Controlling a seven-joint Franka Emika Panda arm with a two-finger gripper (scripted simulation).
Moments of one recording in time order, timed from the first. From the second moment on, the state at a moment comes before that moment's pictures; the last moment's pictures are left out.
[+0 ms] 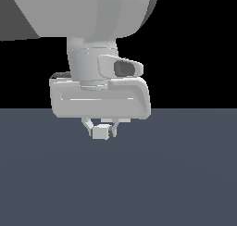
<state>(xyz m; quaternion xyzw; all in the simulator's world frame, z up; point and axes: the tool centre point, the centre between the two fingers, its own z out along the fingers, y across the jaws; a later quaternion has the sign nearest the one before) -0.040 0.035 0.047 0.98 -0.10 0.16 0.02</state>
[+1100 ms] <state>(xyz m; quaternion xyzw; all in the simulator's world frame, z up) 0.019 0.000 0.095 0.99 0.04 0.16 -0.01</state>
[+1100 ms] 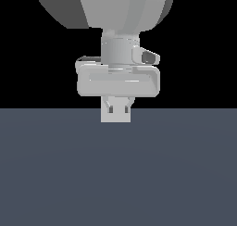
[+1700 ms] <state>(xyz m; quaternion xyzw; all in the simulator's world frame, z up) 0.027 -0.002 0.100 0.99 0.06 0.16 -0.01</state>
